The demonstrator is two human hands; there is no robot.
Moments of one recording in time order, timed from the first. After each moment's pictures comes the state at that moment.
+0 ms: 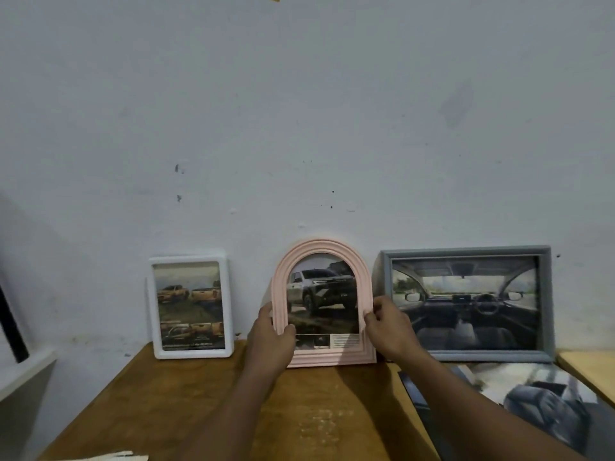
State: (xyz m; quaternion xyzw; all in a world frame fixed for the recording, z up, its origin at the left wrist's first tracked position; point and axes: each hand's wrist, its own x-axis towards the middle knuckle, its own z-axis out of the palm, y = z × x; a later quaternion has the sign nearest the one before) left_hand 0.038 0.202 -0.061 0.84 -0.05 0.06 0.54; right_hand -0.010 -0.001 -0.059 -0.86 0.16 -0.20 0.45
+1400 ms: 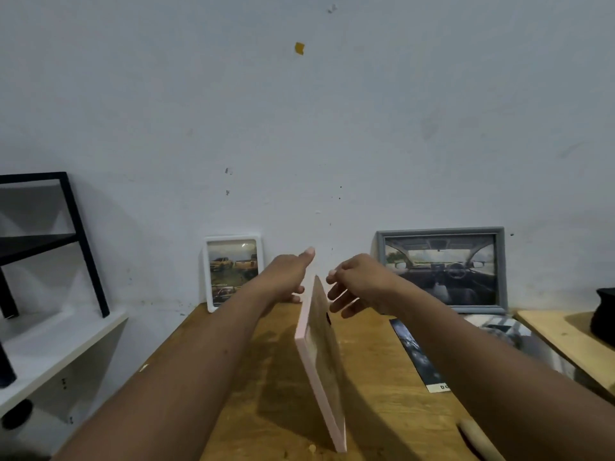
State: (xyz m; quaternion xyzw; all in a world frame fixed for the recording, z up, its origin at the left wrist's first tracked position) left_hand -0.111 0.260 0.067 0.86 -0.14 -0.07 0.49; right_hand -0.167 0.104 0.060 -0.84 0.05 -0.03 0.54
